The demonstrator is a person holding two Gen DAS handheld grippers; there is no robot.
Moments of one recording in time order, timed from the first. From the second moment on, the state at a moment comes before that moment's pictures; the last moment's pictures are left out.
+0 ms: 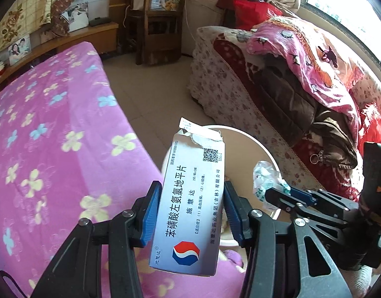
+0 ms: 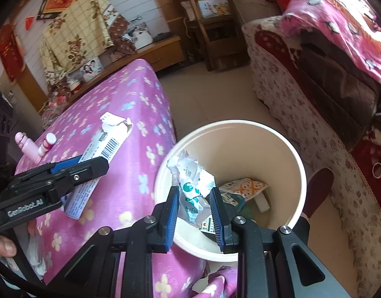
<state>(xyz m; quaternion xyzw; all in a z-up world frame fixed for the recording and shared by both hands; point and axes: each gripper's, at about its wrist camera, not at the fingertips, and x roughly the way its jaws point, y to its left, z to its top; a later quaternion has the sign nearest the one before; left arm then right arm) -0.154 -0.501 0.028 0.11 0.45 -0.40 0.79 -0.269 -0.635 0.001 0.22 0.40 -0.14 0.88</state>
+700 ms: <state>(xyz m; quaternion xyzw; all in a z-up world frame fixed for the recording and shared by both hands) -0.144 -0.509 0.012 0.09 0.48 -0.40 0.78 -0.273 -0.661 -0.024 0.25 0.40 -0.16 0.86</state>
